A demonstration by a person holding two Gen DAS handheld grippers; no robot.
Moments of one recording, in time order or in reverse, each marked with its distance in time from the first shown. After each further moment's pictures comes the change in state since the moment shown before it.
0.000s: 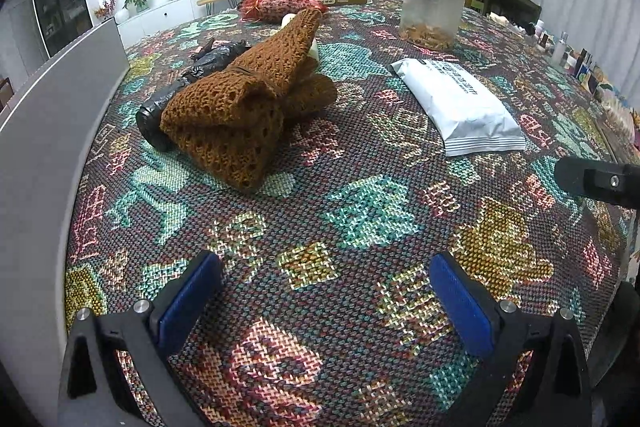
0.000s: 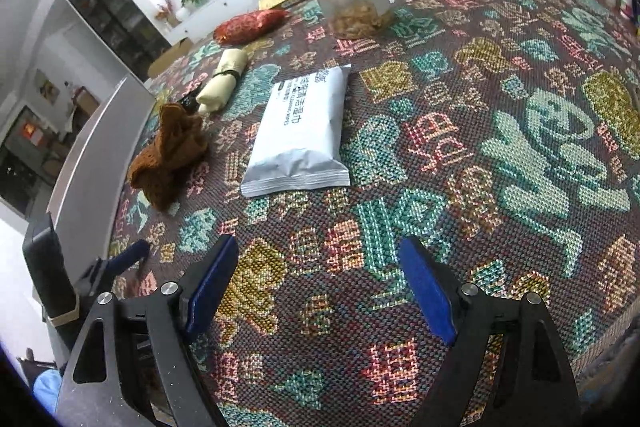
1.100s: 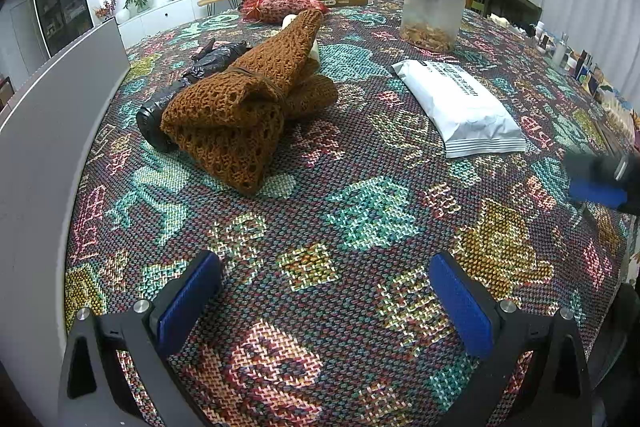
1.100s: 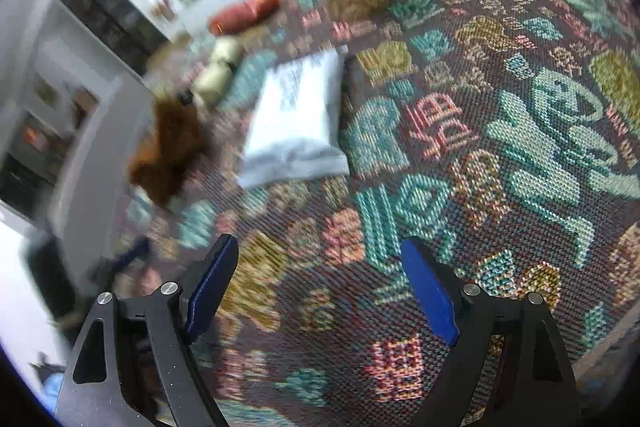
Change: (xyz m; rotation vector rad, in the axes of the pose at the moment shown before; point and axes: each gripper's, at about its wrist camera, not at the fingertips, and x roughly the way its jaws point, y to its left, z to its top) left arm 0.000 0.001 -0.001 0.000 0.000 0.000; right arm -0.008 -0.020 0.003 0.116 -0.033 0.112
